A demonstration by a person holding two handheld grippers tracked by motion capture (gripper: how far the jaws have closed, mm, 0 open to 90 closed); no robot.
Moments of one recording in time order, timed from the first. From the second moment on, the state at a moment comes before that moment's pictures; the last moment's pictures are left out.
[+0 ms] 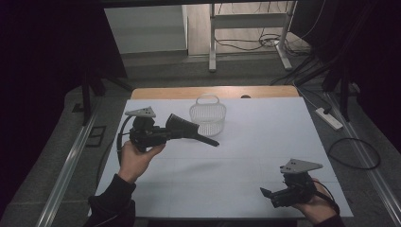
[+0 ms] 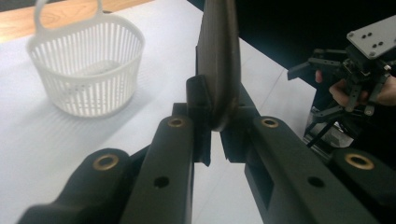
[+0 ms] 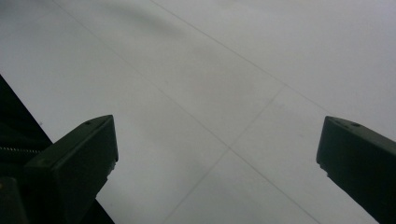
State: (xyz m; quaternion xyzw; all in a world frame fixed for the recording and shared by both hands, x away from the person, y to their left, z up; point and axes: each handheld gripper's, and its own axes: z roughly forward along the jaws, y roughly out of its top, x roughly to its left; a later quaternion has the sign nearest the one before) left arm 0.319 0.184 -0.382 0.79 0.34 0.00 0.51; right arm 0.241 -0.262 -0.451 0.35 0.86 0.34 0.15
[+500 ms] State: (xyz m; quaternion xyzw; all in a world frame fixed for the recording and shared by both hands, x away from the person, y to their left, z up) left arm 0.333 0.194 -0.369 0.78 0.35 0.01 0.51; right arm 0.229 -0.286 -0.452 0.40 0.84 0.33 0.15
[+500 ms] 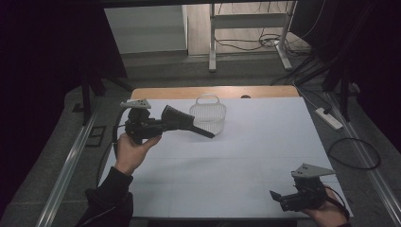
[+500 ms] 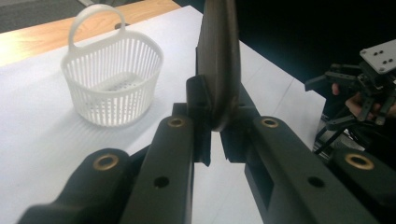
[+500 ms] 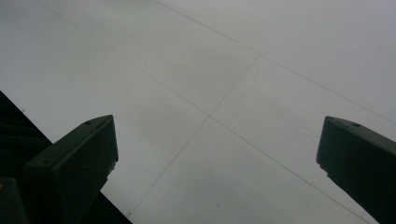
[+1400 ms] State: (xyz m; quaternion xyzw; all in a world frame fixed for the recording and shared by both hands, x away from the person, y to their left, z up) left arm 0.365 0.204 -0.356 0.77 0.38 0.04 0.51; right arm 0.214 -0.307 -0.444 0.43 0.82 0.33 0.17
